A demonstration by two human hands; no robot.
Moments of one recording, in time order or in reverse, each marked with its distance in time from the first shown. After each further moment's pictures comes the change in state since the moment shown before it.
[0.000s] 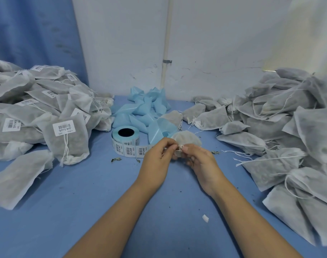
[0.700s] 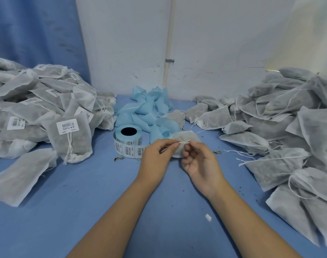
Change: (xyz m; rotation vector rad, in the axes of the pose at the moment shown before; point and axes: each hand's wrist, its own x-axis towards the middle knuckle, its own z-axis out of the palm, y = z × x) left_hand 0.005 -0.002 -0.002 -0.091 0.117 -0.083; right_hand 0.000 0.001 0.010 0.462 0.063 0.141
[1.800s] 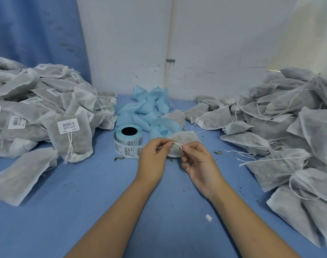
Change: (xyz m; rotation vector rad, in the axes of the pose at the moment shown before) left_hand 0.000 -0.004 -0.005 0.049 0.069 -0.044; right_hand -0.002 0.003 -0.003 -0.203 -0.089 -0.091
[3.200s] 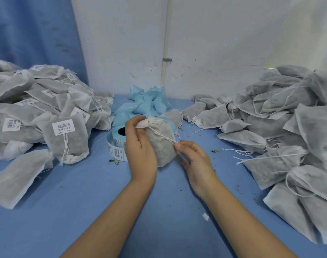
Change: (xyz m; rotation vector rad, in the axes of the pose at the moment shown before) left_hand -0.001 0.028 0.004 -0.121 0.467 0.262; right_hand -0.001 0.003 0.008 -0.014 0.101 -0.052
